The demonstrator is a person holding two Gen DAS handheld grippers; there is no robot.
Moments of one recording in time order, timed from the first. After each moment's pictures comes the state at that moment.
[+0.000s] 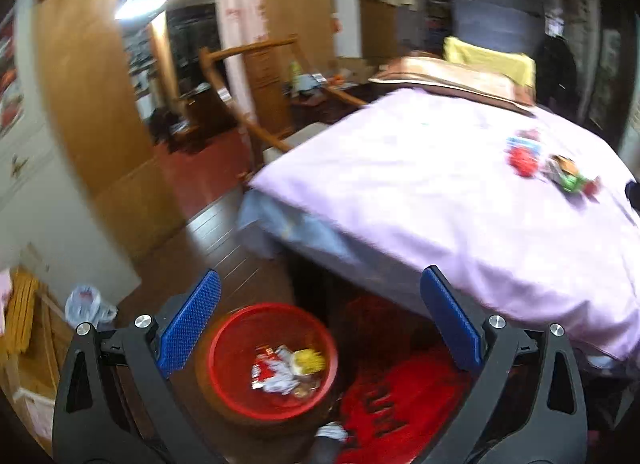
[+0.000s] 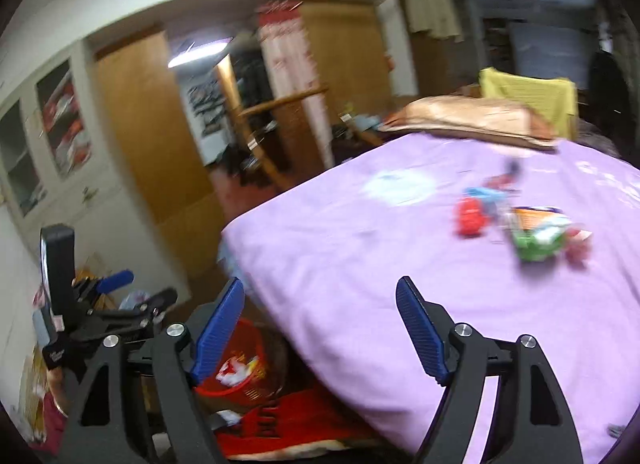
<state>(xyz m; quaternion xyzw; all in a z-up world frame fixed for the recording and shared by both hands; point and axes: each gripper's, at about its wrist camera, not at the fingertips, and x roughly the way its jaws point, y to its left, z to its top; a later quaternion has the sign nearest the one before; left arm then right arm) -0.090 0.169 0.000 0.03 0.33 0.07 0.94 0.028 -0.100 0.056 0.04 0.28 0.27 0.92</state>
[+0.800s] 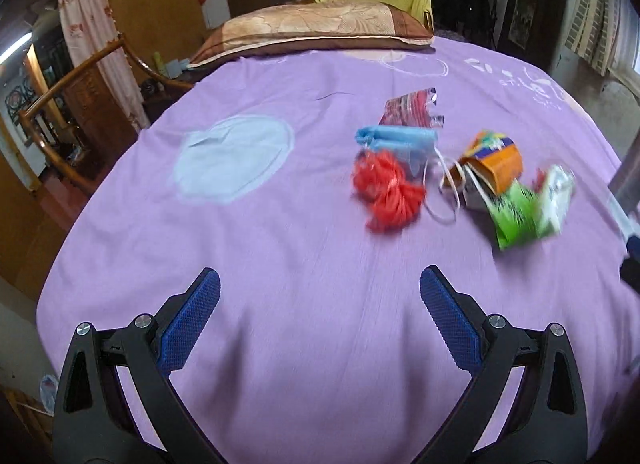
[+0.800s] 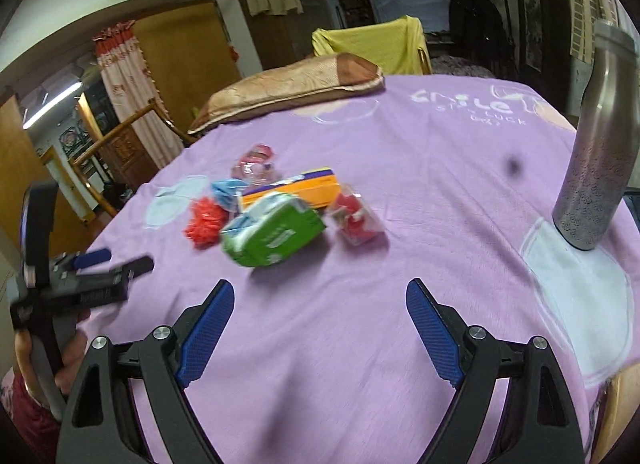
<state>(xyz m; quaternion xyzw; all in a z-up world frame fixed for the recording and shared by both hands) 0.165 -0.054 -0.044 0.09 0.42 -0.10 0.90 0.156 -0.292 -0.021 0.12 0.35 0.04 0.93</state>
